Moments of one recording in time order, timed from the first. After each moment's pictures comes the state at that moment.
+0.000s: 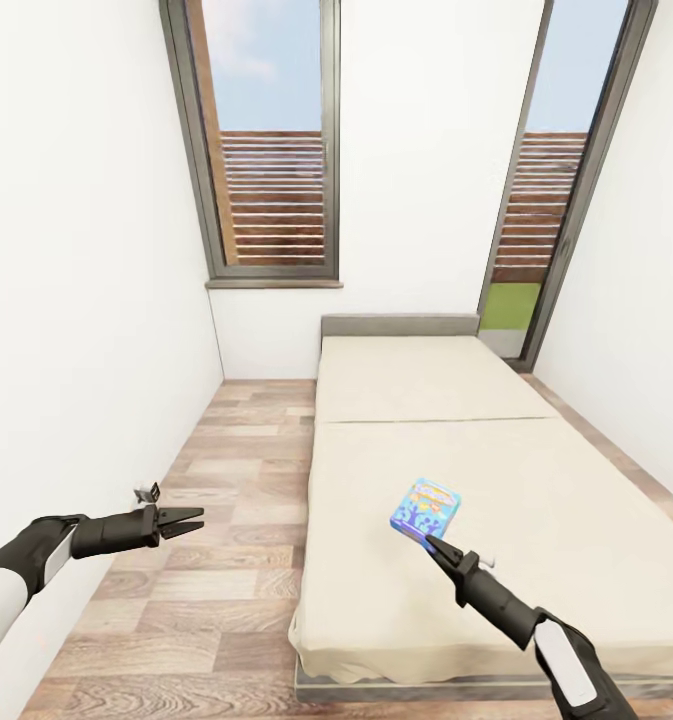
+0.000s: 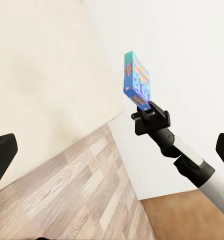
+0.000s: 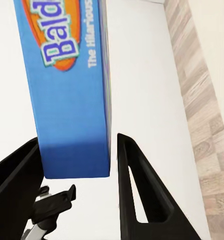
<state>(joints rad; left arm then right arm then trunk) -0.88 0.40 0.00 -0.24 0.12 0.58 -1.57 -0.37 -0.07 -0.27 -0.79 -0.81 0.73 0.78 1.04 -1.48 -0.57</state>
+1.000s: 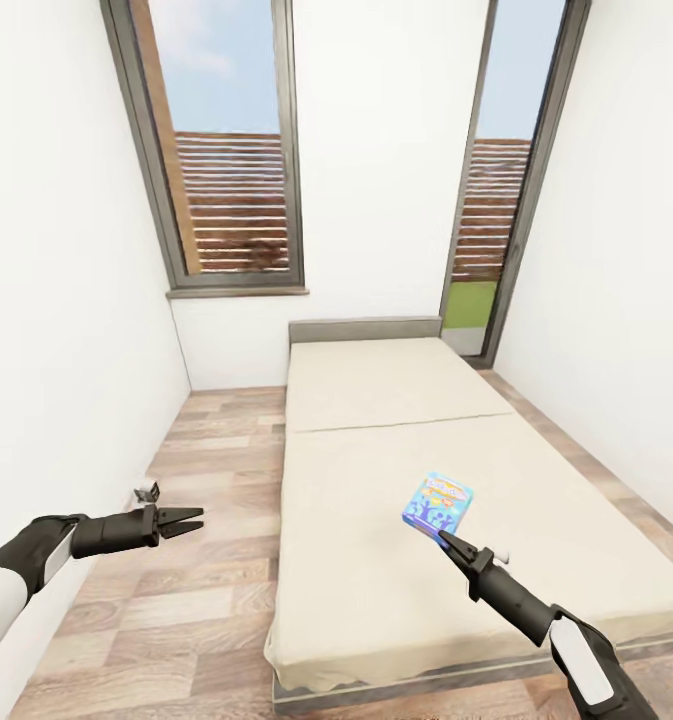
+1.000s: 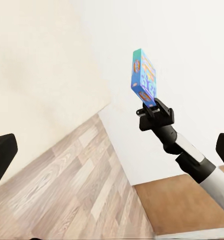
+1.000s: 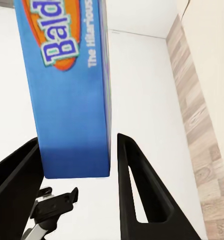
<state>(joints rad) -0.88 0.40 0.00 -0.24 0.12 0.58 -1.57 -0.37 -0.11 -0.27 -0.79 -0.81 0.72 0.83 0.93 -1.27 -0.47</state>
